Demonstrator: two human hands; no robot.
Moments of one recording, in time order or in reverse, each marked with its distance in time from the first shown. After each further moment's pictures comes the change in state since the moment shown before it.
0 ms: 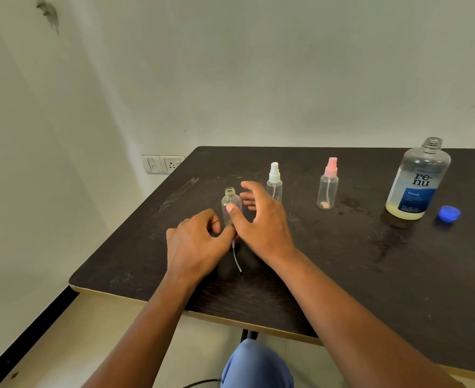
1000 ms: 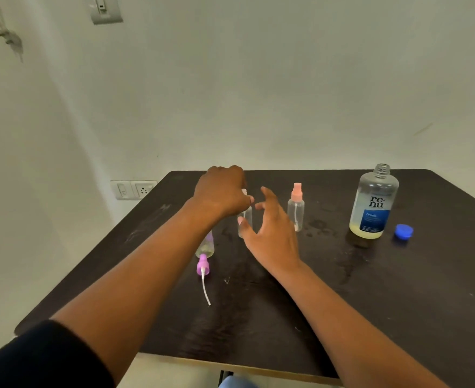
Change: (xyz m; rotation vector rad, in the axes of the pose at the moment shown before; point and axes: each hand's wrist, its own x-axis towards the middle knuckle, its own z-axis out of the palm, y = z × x) left_hand 0.109 0.128 0.011 0.383 -0.280 0.286; right_hand 0.022 0.038 -0.051 -0.310 0.152 0.047
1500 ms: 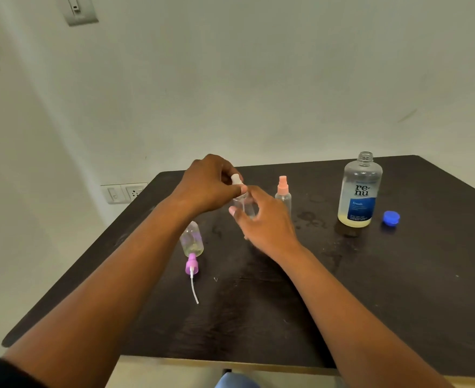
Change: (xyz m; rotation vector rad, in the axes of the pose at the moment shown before) left_hand -0.010 0.004 -0.013 -0.328 0.037 0.050; right_hand 0.016 0.004 -0.022 0.101 -0.109 0.021
